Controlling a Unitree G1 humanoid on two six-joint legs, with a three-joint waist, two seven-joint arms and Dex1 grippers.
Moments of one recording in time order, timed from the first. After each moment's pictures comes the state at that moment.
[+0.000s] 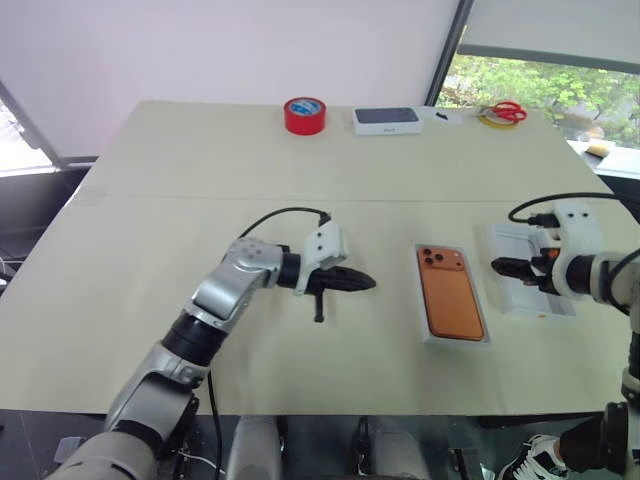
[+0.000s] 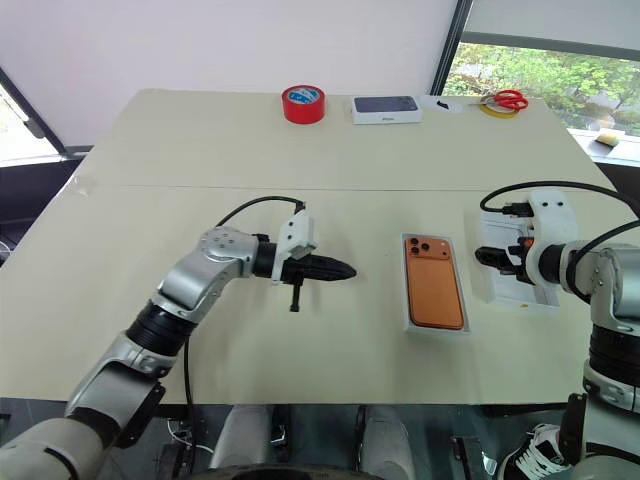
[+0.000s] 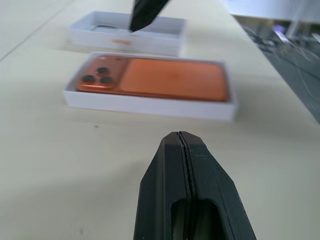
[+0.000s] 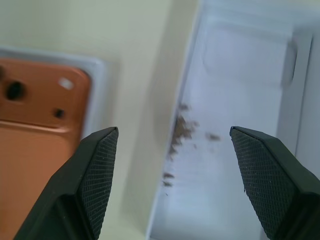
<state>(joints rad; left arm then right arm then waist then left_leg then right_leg) -0.63 0.39 -0.37 0.06 -0.27 0.33 -1.20 -0.48 -0.81 -0.32 -0.09 0.32 1.56 0.48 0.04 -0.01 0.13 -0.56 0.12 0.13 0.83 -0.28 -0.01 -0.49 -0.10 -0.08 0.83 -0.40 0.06</state>
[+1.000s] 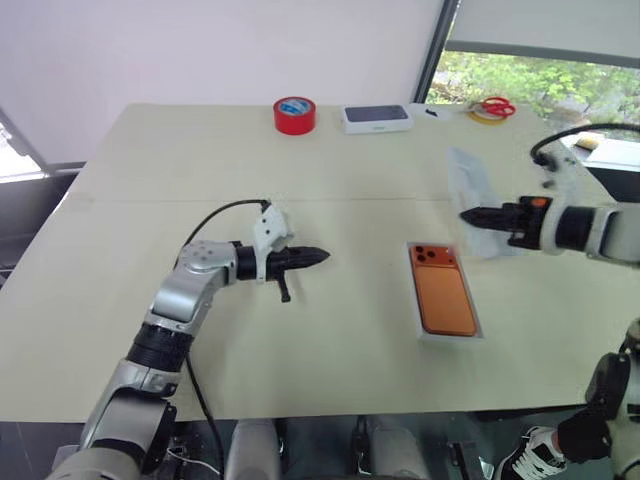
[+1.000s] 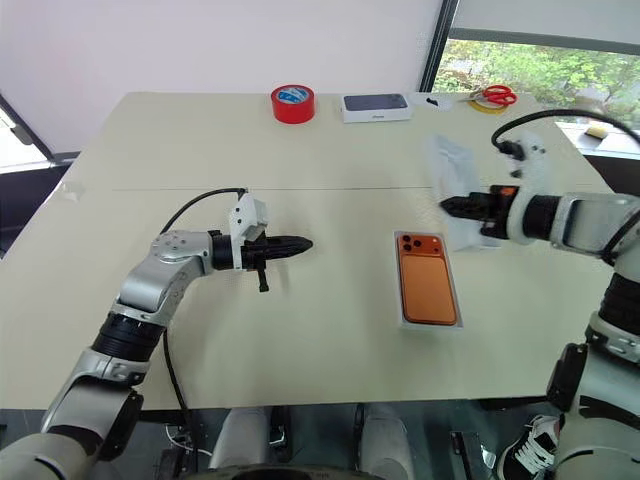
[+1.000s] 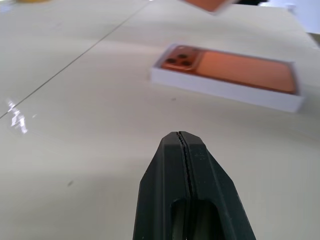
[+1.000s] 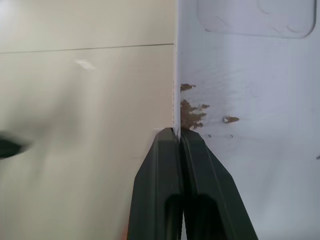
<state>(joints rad) -0.56 0.41 -0.17 0.13 -0.29 0.34 -1.02 -0.68 -0.78 -0.44 -0.04 1.10 1.61 0.29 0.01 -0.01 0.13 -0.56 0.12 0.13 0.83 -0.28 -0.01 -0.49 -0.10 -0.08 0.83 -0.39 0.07</state>
